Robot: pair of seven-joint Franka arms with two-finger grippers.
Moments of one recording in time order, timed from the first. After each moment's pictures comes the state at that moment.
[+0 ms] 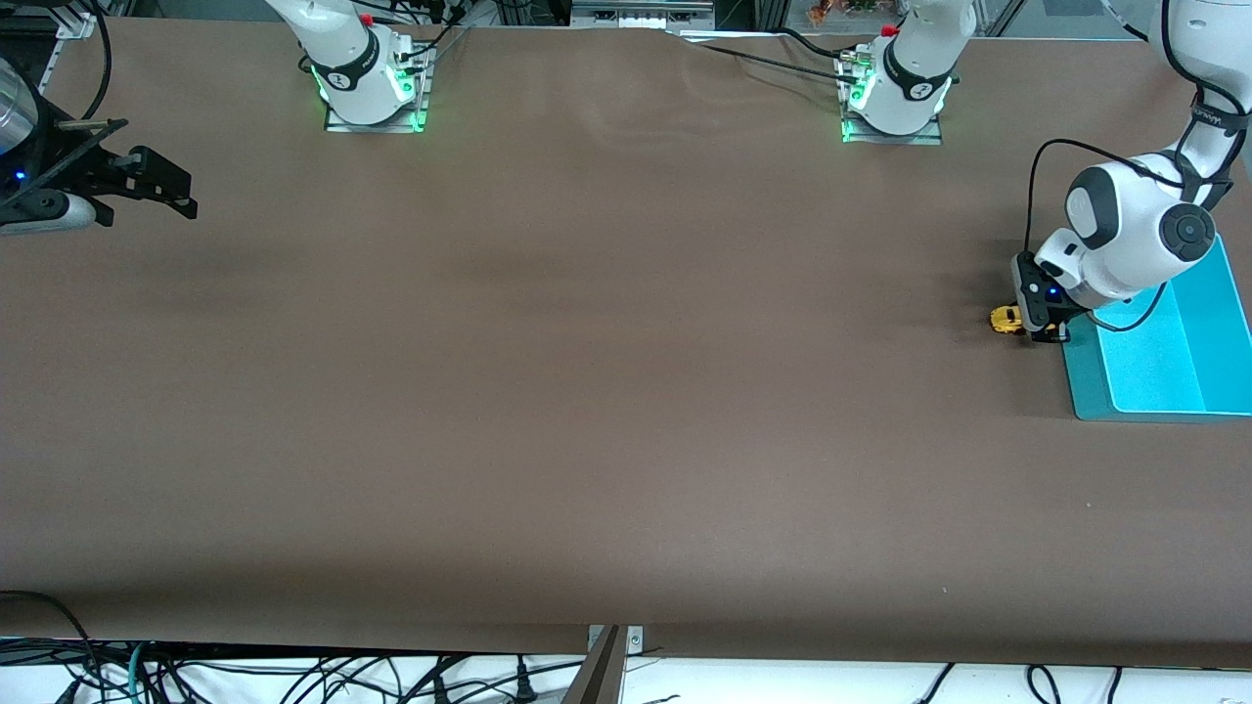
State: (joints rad) left arm 0.47 0.34 -0.11 -2.36 0.15 2.62 1.72; right arm -0.20 -0.09 0.19 -1.76 0.02 1.61 -0.12
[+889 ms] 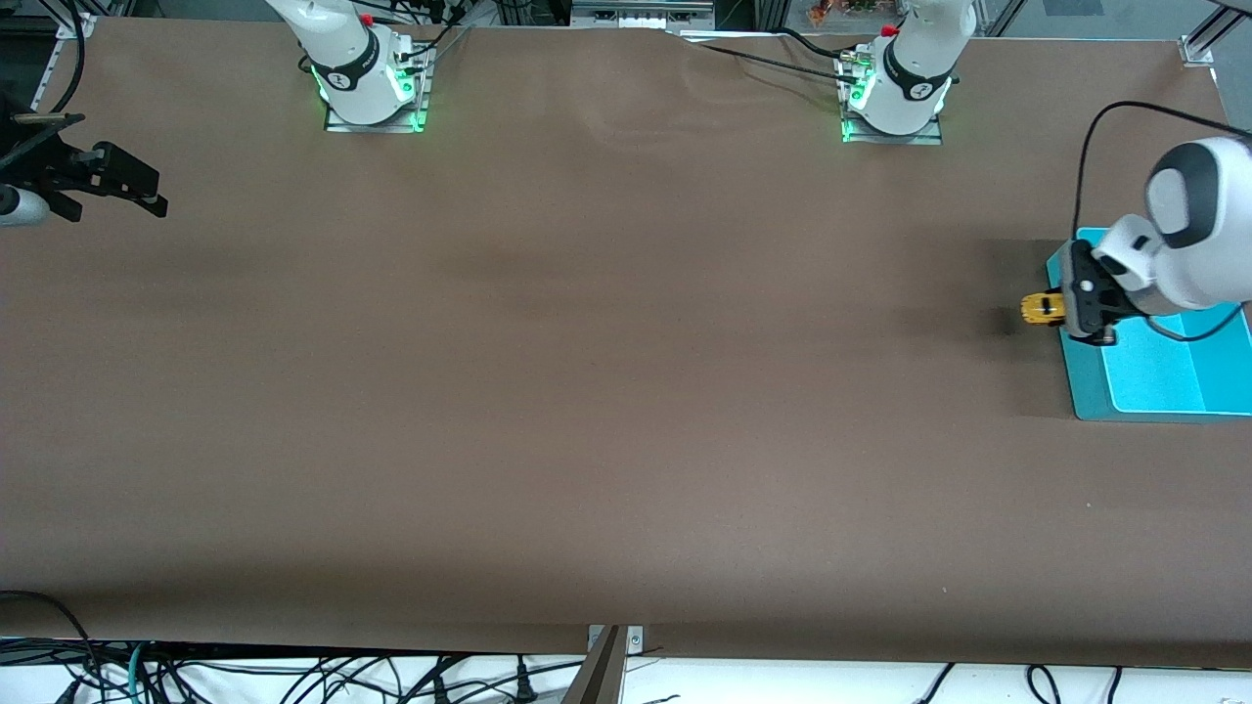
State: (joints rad) left arm 0.47 0.19 -0.22 -2.02 0.09 2.01 1.70; right arm -0.22 -0.09 0.18 -1.71 0.02 1.59 -0.12
